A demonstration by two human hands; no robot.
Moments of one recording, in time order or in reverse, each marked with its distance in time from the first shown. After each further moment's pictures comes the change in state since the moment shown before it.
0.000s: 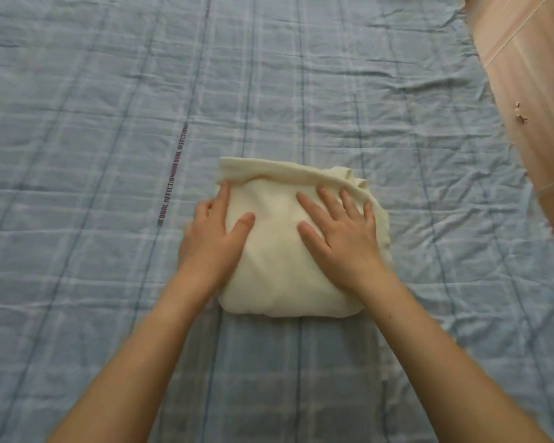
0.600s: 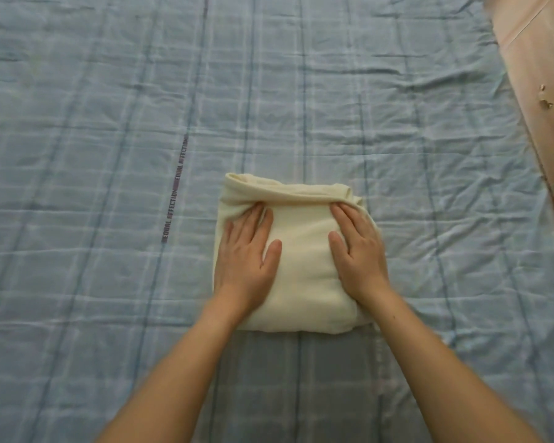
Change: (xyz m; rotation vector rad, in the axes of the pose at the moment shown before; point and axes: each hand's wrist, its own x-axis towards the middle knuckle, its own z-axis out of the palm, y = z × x) left_hand 0.008 0.019 0.036 0.136 -0.027 0.384; right_hand 0.025 0.049 0.027 0.400 0.270 0.021
